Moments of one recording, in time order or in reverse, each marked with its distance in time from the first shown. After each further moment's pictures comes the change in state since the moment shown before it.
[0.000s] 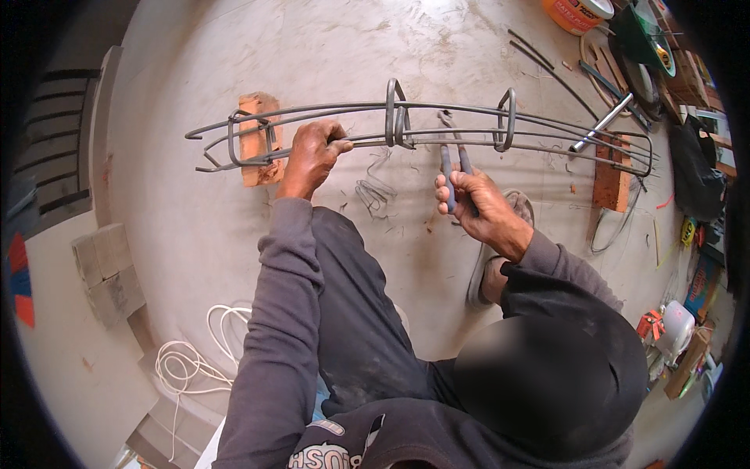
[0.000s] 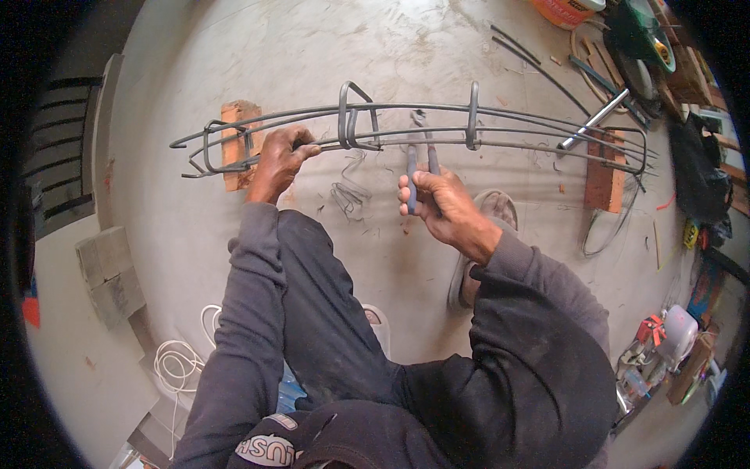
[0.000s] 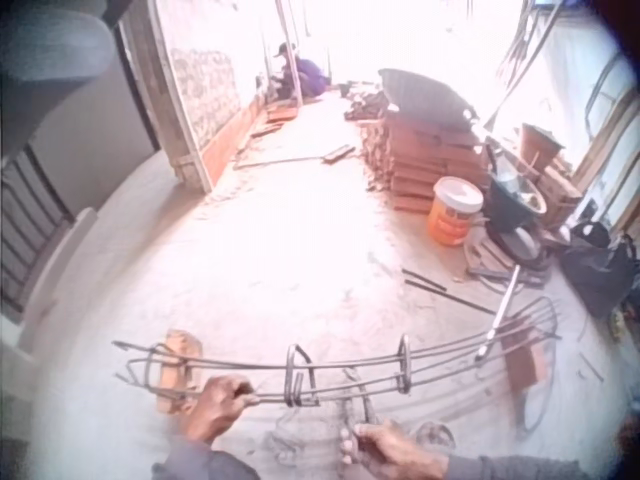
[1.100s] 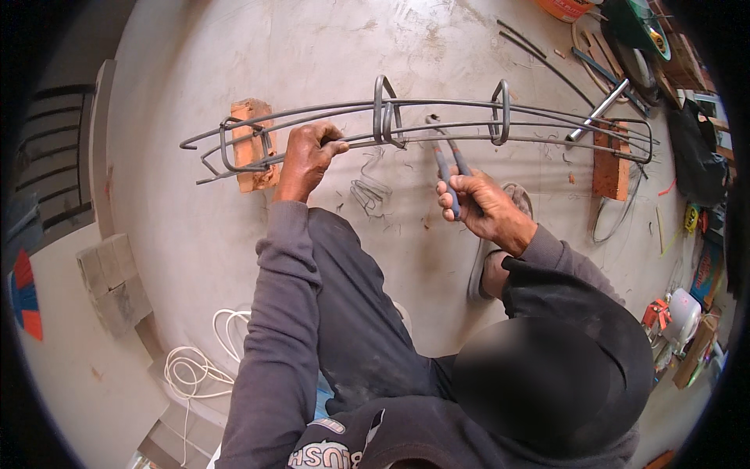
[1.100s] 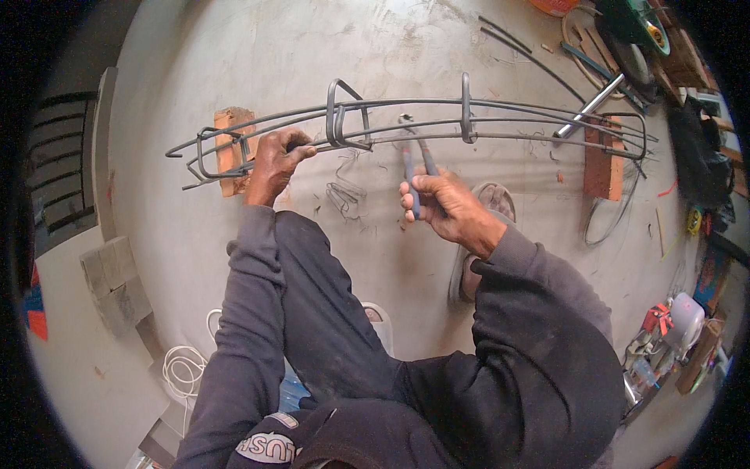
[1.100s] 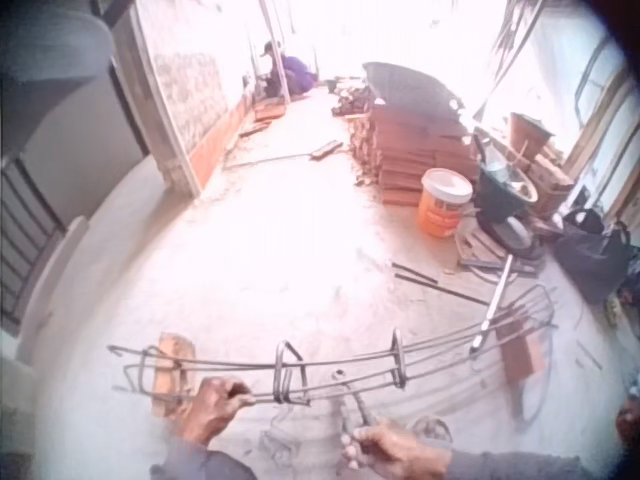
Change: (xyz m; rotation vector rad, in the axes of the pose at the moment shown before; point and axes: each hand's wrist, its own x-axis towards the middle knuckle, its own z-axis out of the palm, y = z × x) left_hand 0.001 0.008 0.005 -0.081 -0.023 -0.012; right_hand -0.014 -0.009 -0.014 0.015 0.037 0.047
